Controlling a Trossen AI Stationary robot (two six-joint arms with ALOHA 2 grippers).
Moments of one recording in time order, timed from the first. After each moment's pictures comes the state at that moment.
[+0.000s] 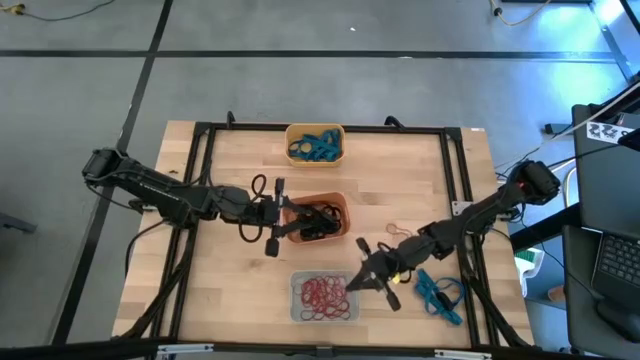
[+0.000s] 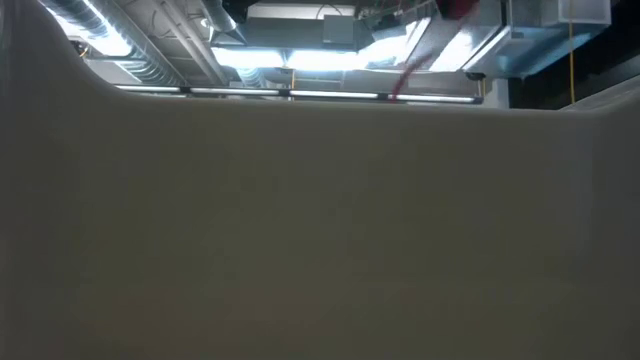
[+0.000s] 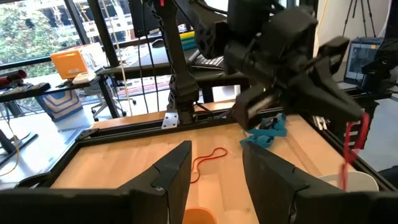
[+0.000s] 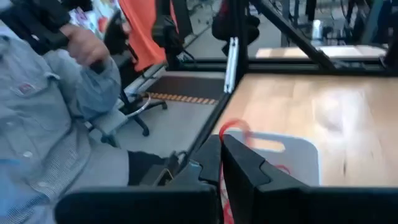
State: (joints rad) left arm -0.23 1.23 0.74 0.37 -0.23 0.13; right arm 0.51 1.46 0.82 0.44 0.00 0.20
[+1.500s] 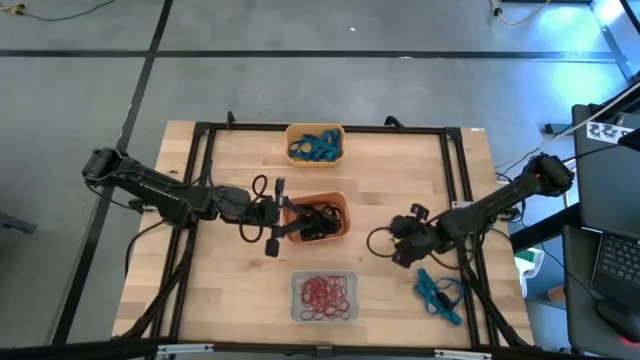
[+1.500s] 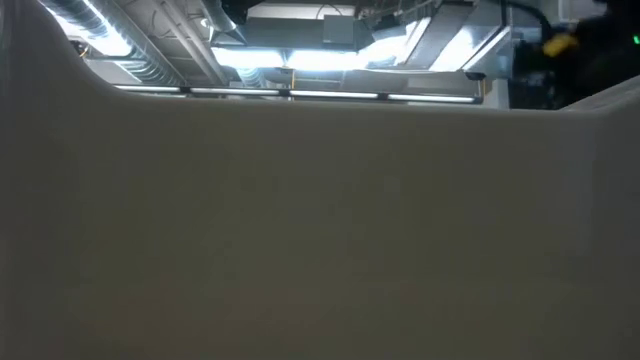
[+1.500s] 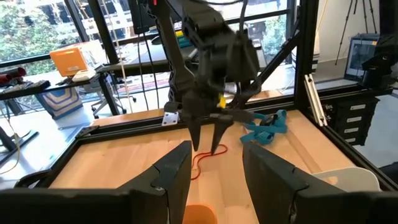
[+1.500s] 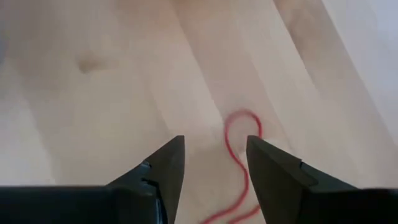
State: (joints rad) left arm -0.23 1.23 0.74 0.36 -0.23 0.13; right arm 0.48 1.29 0.74 -0.73 0.38 0.81
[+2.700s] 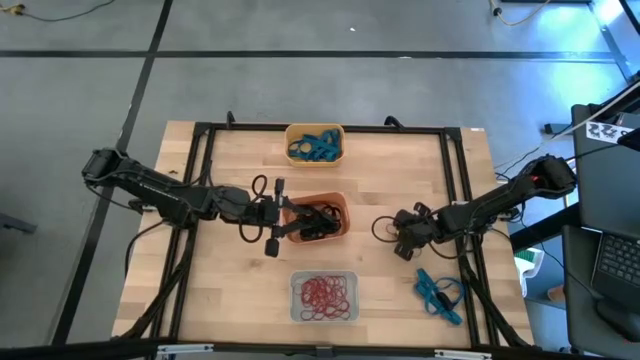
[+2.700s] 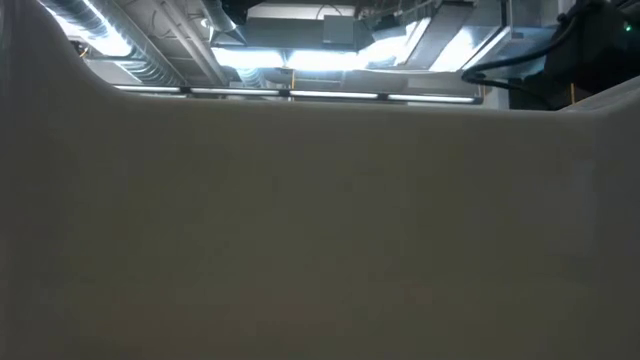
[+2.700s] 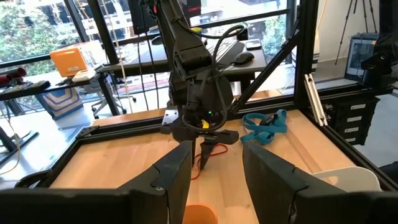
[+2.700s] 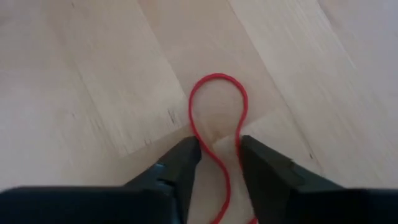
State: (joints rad) left arm -0.23 1.23 0.74 0.36 -0.23 0.13; right arm 0.34 1.28 0.41 -0.40 0.29 0.78
